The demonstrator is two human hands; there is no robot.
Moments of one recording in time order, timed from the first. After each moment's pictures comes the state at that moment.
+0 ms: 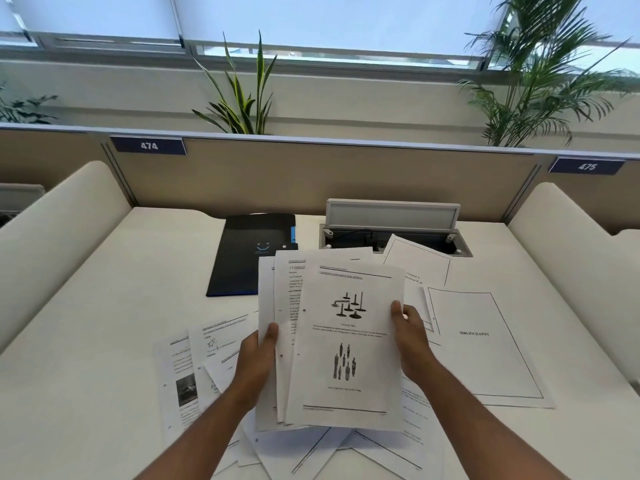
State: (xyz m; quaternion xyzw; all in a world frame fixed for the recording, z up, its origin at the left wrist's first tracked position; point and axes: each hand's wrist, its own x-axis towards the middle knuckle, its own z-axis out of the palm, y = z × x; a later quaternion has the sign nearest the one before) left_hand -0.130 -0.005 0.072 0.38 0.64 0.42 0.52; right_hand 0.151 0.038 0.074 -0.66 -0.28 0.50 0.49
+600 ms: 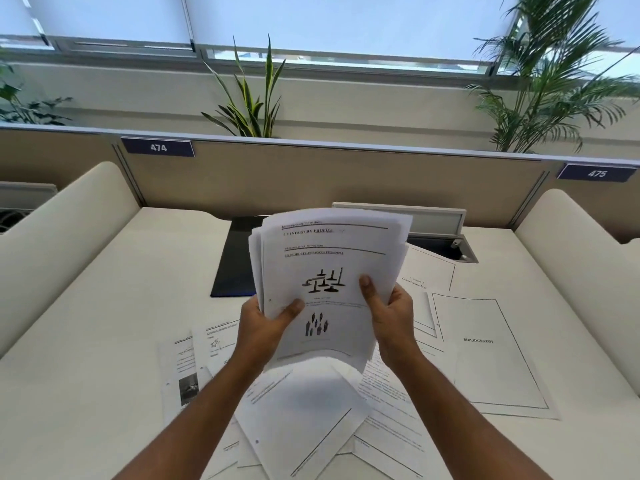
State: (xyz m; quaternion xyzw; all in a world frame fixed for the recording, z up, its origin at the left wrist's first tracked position) left_hand -0.116 0.012 0.146 0.44 0.56 0.54 0.45; right_hand 0.093 0.027 0.154 -0.51 -0.40 0.49 0.59
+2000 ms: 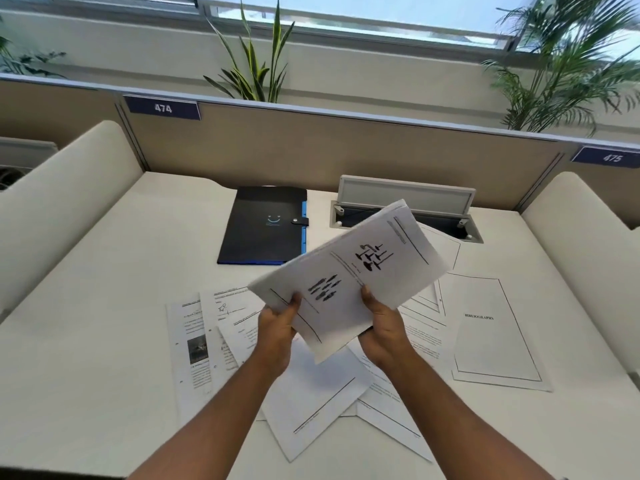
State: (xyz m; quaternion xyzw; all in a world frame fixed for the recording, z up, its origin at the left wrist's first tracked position) left_hand -0.104 -0.010 0.070 0.25 0.49 0.57 0.61; right_hand 0.075 0.001 0.099 -0.41 -0.17 0.67 0.59
